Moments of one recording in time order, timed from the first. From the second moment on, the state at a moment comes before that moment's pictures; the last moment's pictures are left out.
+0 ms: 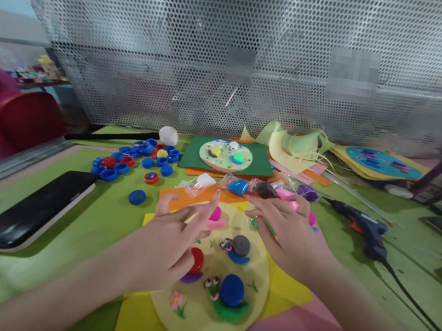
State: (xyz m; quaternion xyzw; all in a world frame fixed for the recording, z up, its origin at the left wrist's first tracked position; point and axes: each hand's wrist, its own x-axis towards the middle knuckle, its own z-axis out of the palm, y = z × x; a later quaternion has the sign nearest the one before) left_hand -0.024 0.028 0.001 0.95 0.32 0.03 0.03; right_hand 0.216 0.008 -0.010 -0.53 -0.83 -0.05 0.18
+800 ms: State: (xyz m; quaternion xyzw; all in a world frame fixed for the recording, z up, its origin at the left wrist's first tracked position) left_hand -0.016 0.025 -0.008 0.95 0.29 0.05 0.03; right_hand 0.222 0.009 -0.008 -0.53 -0.83 -0.06 0.18
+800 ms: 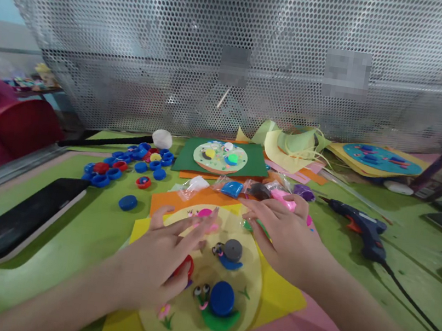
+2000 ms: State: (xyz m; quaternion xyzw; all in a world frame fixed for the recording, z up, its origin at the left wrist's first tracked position) left_hand -0.009 0.011 -0.011 0.95 0.30 0.02 0.06; right_hand 0.219 0.008 -0.002 -0.54 -0.83 -0.04 0.16
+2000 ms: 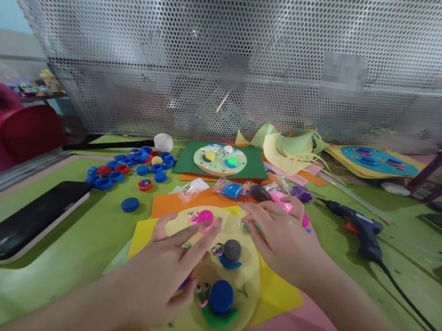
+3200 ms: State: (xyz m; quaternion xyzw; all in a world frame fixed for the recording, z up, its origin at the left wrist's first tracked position) left_hand -0.008 0.006 -0.011 0.94 0.33 0.11 0.01; right_hand 0.215 0.006 -0.005 -0.55 -0.83 -0.03 0.13
